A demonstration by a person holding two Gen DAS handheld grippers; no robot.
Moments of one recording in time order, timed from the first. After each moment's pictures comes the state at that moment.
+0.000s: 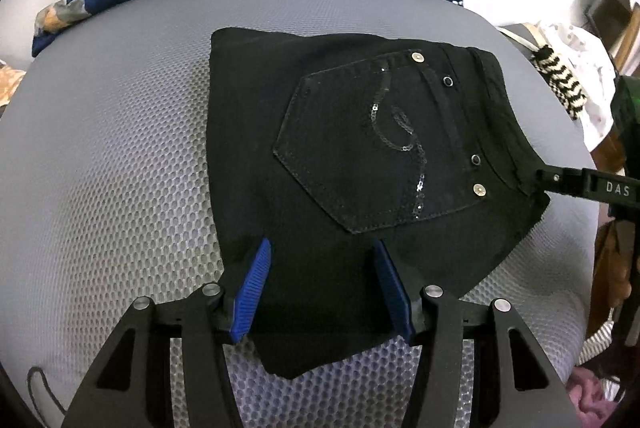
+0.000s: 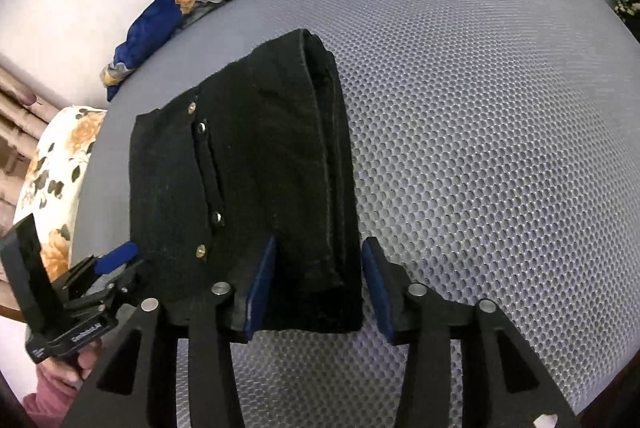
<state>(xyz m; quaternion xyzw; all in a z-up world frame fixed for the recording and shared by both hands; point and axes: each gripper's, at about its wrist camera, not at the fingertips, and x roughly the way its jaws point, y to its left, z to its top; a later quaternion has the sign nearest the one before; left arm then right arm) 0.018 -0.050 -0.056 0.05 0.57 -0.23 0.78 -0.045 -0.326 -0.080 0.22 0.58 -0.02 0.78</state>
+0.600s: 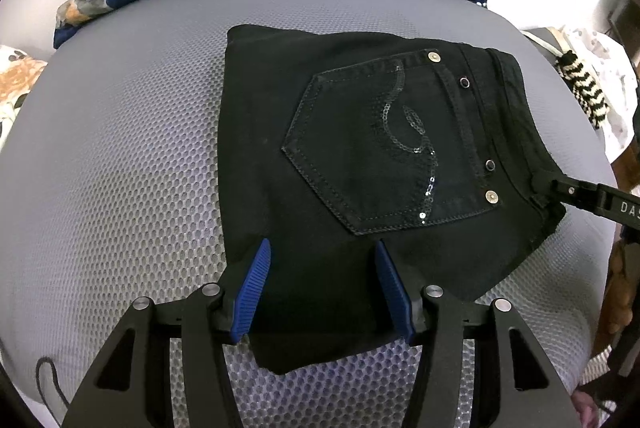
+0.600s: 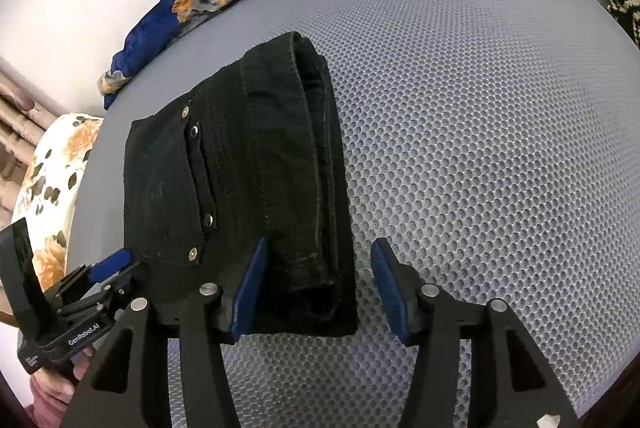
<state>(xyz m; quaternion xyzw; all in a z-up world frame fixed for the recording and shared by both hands) 0.009 -0.061 -0.053 0.06 0.58 -0.19 0.79 -0.052 -0.325 -0.080 0.21 0.57 -0.03 0.79</state>
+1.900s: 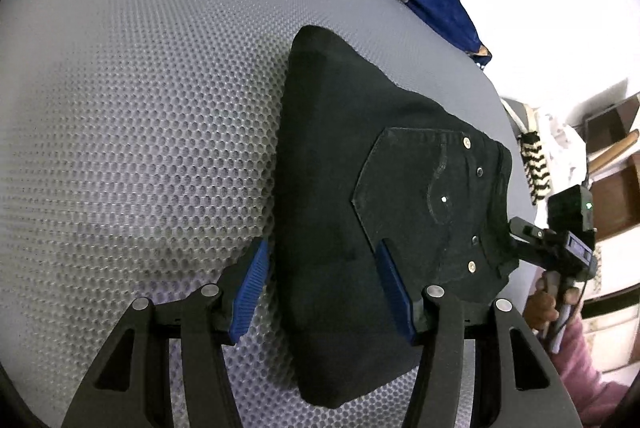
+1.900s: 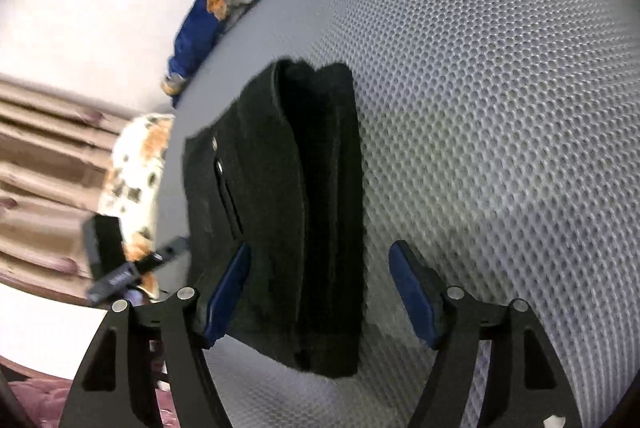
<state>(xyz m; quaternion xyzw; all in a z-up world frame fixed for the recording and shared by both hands) 0.074 0.007 -0.075 -0.16 0.63 -0.23 0.73 -0.004 -0.389 -0.111 0.37 0.58 0.14 0.72</state>
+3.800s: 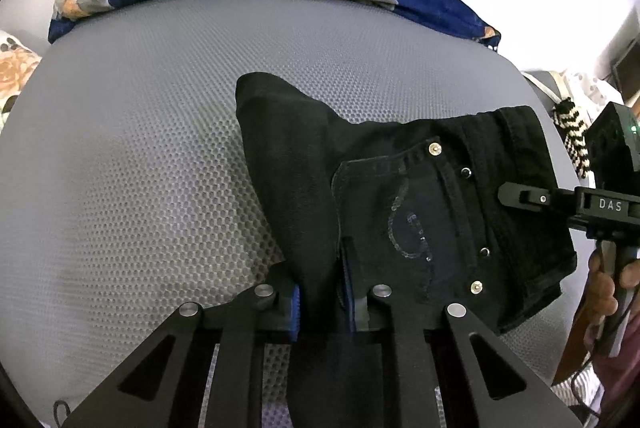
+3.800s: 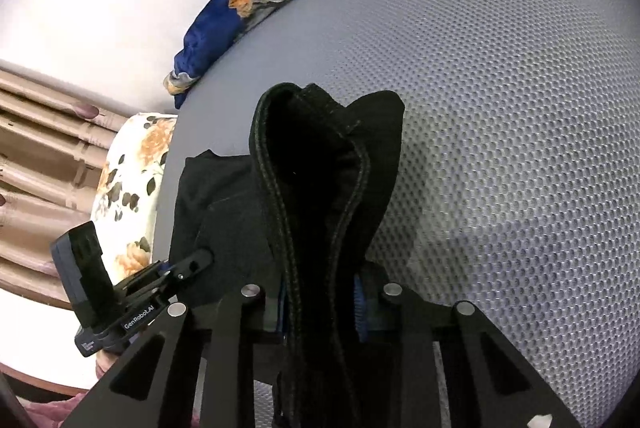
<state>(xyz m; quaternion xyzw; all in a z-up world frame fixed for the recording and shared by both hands) 0.095 -0.041 -0.040 -0.01 0.58 -0.20 0.79 0.047 -0.305 -0.075 0.32 0.58 0.12 0.74</state>
